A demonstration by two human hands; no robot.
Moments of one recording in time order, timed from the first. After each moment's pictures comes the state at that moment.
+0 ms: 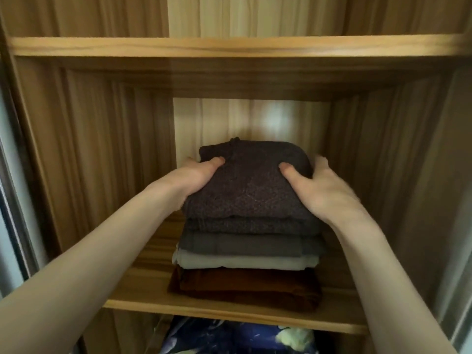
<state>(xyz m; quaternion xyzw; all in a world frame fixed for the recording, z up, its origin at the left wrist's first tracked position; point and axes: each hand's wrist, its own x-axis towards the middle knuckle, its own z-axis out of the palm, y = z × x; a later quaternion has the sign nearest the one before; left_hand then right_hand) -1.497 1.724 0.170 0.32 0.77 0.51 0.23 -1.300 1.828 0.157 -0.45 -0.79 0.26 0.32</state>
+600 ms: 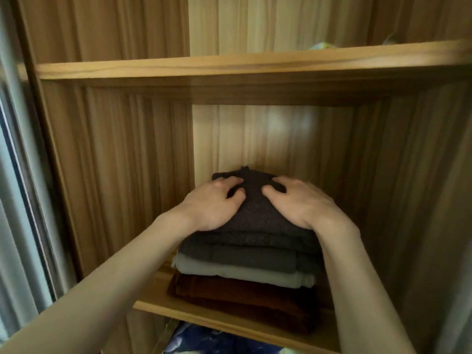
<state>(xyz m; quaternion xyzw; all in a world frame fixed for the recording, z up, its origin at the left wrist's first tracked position) -1.477 1.736 0.143 0.51 0.82 0.25 -0.02 -1.336 1.870 0.156 -0.34 -0.91 0.15 0.19</state>
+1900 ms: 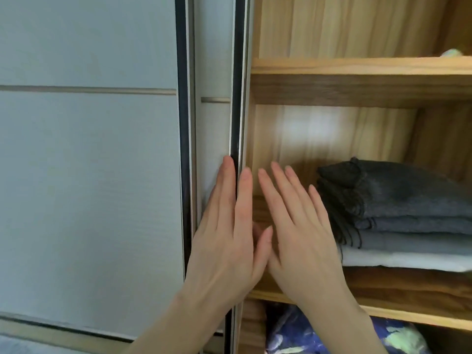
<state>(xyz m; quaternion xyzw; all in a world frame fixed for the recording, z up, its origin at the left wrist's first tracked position) -1.610 1.502 0.062 0.55 0.60 0.40 -0.42 -1.497 1.589 0.076 -0.20 -0.87 -0.12 0.43</state>
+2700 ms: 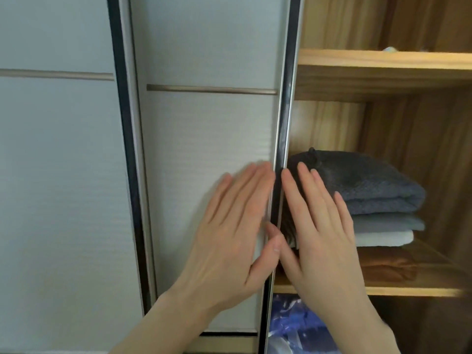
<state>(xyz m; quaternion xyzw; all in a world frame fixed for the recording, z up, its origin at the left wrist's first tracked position) -1.576 1.528 0.070 0.67 0.52 0.38 -0.37 -1.430 1.613 0.059 -0.27 -0.83 -0.15 0.47</state>
